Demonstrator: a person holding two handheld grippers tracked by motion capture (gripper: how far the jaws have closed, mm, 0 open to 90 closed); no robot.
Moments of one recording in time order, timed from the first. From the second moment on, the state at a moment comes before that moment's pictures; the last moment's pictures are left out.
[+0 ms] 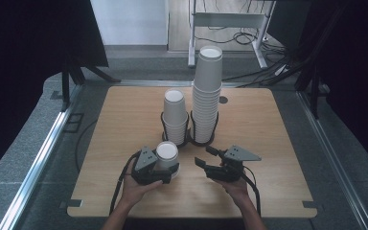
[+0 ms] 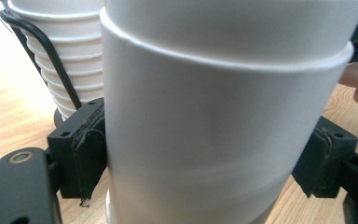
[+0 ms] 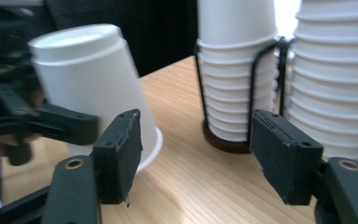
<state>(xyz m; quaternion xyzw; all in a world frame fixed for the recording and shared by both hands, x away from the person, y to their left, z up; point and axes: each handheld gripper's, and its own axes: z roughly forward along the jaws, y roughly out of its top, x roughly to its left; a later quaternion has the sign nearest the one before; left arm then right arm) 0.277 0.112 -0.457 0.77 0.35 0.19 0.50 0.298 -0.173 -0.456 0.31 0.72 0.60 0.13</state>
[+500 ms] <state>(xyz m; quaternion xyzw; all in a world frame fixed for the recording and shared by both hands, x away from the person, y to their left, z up) 0.269 0.103 -0.457 0.78 0.34 0.19 0.50 0.284 -0.158 -0.445 0.28 0.73 0.61 0.14</state>
